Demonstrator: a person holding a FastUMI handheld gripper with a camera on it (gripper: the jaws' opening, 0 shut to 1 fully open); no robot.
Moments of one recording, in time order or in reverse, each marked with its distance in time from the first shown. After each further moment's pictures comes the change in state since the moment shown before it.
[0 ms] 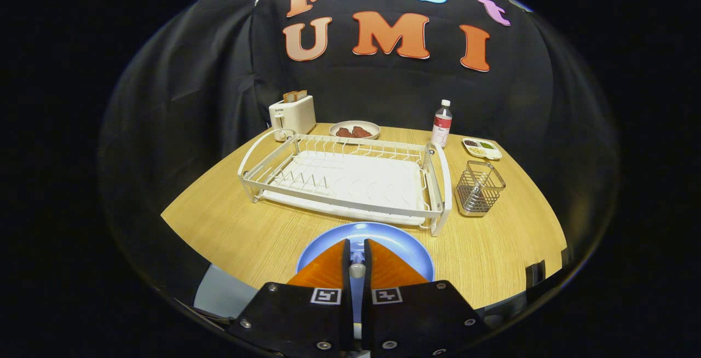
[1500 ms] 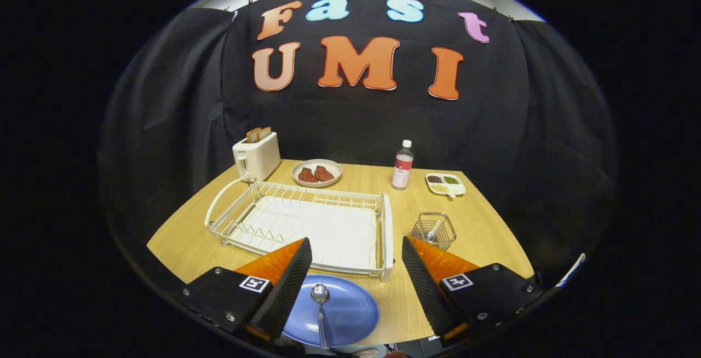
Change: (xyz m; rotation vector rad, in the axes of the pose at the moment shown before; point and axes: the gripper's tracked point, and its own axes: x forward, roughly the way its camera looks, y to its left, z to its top) arm -0.007 -0.083 0.118 0.030 -0.141 -0.148
